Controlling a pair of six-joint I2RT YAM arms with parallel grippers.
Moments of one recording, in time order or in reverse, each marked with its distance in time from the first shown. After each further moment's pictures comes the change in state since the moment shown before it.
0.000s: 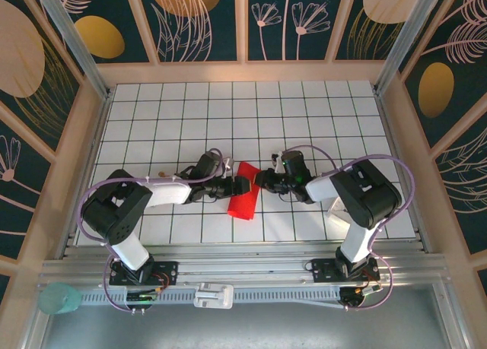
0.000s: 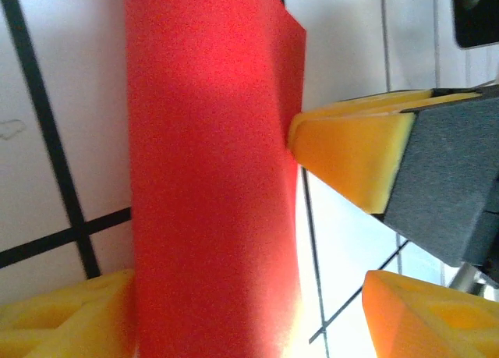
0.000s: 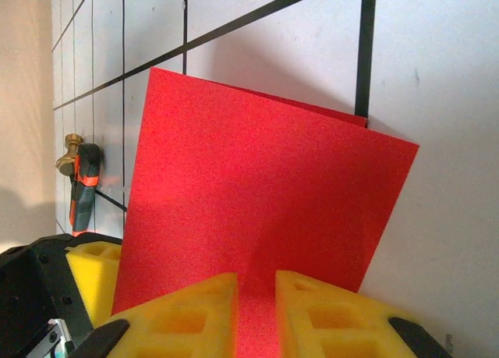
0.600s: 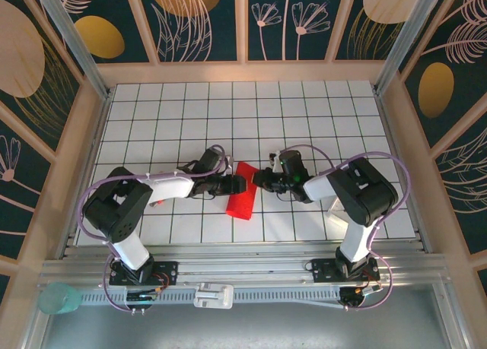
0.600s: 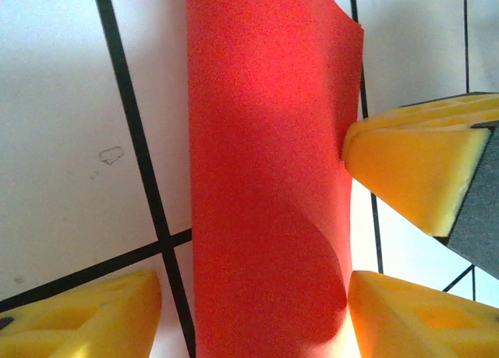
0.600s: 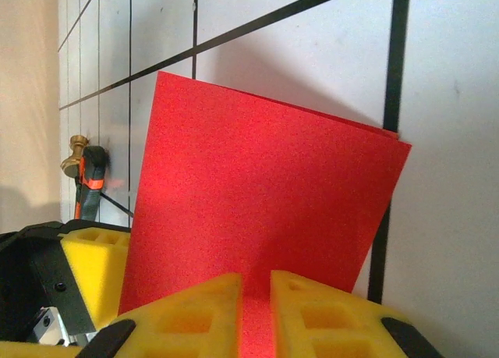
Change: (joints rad) left arm -0.002 0.025 0.092 -0.187 -0.095 0.095; right arm 0.013 0.033 0.022 0.026 -0.002 0.012
